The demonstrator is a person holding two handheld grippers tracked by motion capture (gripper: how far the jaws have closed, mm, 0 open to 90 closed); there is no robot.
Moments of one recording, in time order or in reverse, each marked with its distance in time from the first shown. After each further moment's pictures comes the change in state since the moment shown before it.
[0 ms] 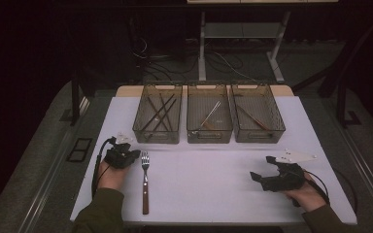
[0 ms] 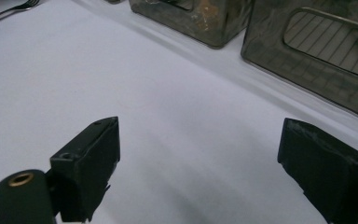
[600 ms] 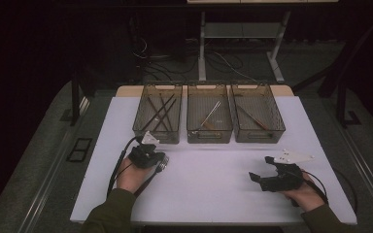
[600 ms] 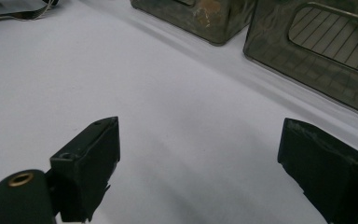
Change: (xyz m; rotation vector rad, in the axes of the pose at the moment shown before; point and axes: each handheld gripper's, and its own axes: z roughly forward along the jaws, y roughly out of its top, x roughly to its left) left arm -0.057 0.027 0.021 0.019 -0.202 0.169; right arm 0.000 -0.002 0.003 0.007 -0.004 -0.008
